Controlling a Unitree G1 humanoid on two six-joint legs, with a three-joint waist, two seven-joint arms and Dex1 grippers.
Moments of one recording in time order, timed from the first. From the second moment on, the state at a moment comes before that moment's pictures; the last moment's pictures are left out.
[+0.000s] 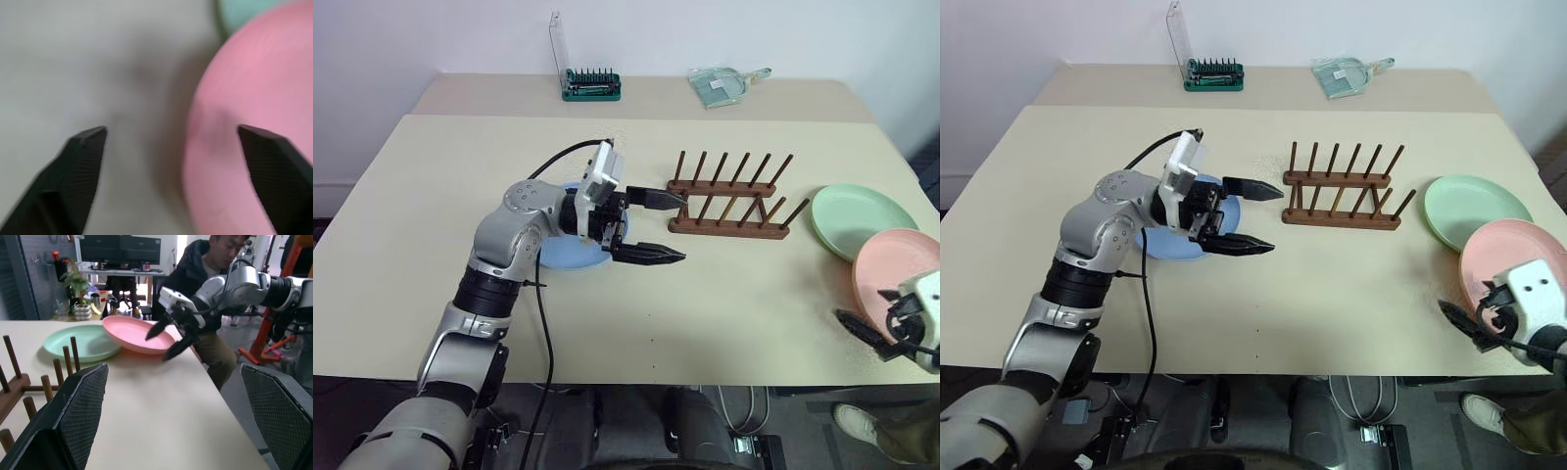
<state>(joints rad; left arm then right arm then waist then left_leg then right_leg) -0.78 0.36 -0.17 0.07 -0.49 0.43 -1.36 0.40 -0.80 -0.61 -0.34 0.37 0.63 0.70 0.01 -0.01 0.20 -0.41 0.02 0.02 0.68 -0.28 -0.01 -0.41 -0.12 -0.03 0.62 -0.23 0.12</state>
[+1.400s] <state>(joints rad) -0.68 0.42 -0.14 -0.04 -0.49 0.45 -1.22 -0.75 -0.95 -0.62 0.51 1.20 1.16 0.93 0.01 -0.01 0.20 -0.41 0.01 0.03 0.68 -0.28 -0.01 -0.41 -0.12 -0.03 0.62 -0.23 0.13</state>
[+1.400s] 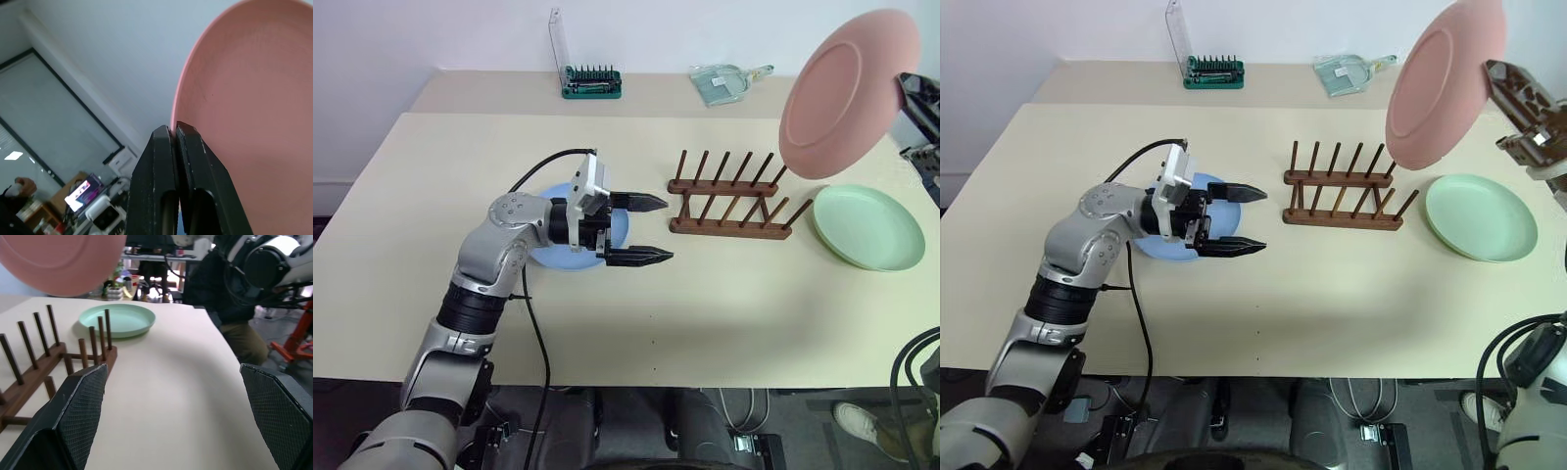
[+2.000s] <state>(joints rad) -0.67 0.43 -0.14 -0.08 -0.51 0.48 -1.20 -0.69 -0.94 -0.55 0.58 0.99 1.10 1.07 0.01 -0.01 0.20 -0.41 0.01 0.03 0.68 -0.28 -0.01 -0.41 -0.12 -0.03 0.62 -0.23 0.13</state>
